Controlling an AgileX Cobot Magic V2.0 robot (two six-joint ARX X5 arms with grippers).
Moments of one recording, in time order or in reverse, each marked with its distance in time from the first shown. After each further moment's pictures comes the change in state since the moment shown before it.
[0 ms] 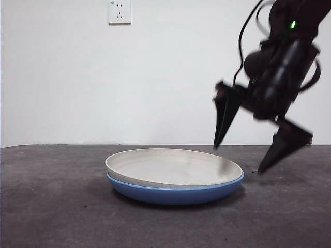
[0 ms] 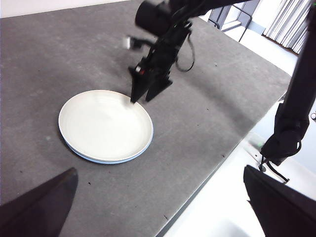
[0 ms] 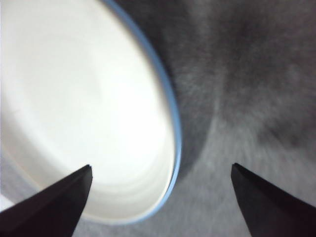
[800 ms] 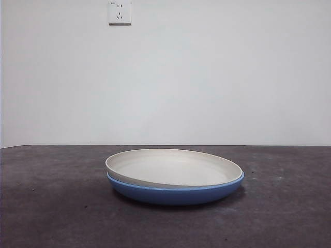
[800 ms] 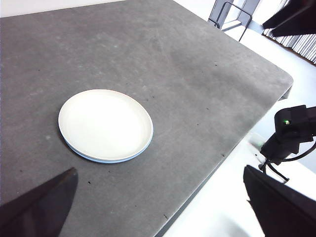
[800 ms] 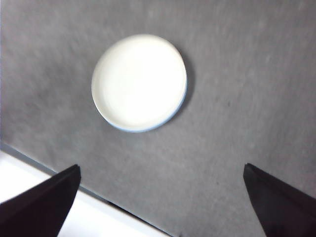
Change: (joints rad) left arm 0.000 0.000 0.000 -0.002 0.000 0.000; right arm 0.105 -1.077 0.016 -0.437 0.332 -0.036
